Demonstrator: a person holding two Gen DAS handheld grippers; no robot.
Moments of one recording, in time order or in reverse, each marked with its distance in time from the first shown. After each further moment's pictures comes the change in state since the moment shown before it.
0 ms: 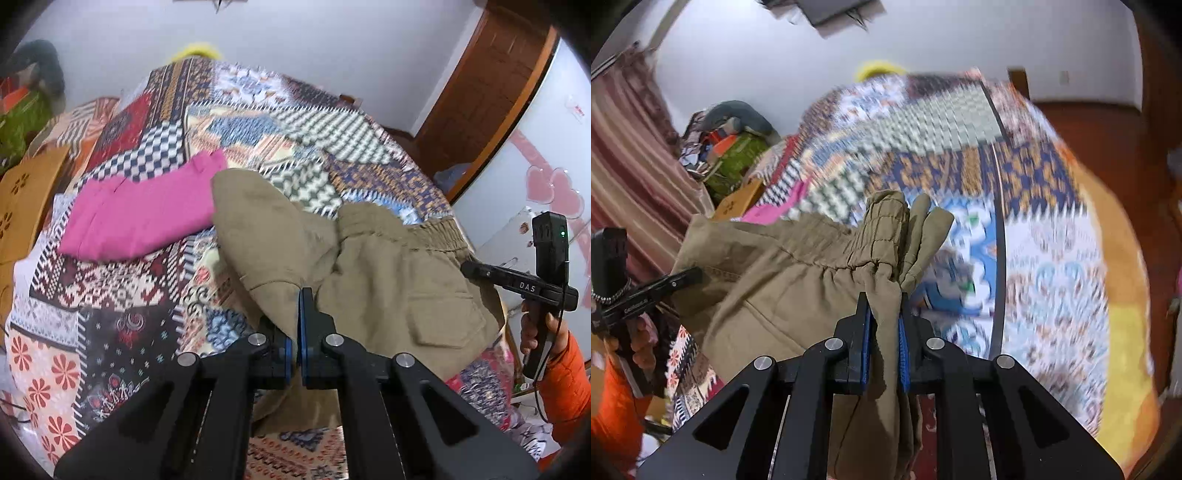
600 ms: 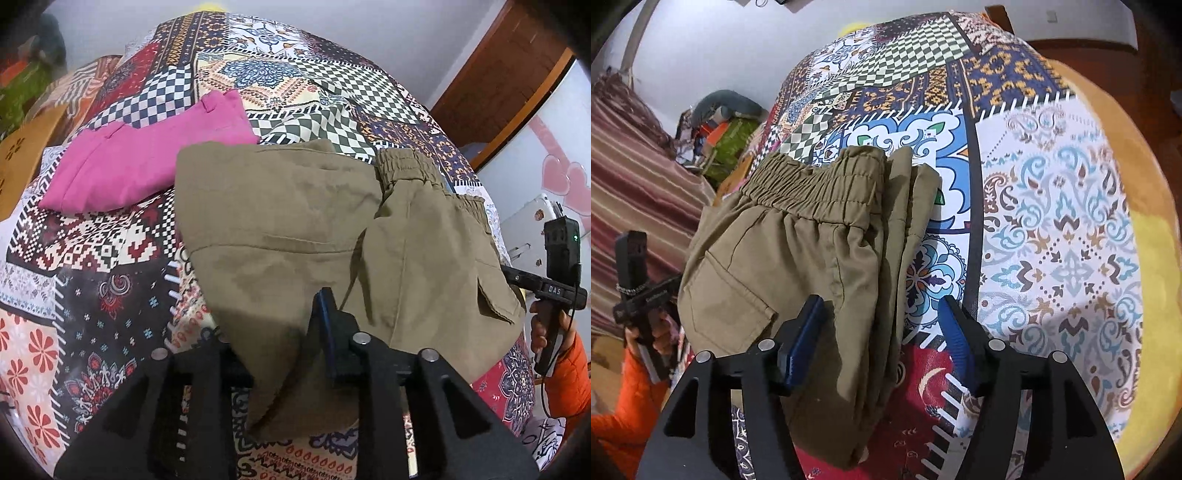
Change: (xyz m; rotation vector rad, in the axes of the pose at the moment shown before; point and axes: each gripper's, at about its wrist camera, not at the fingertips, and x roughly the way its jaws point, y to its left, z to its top) left arm 0.045 0.019 -0.020 -0.041 0.127 0.008; right arm 0.015 -0.040 -0.032 0.089 0.102 0.086
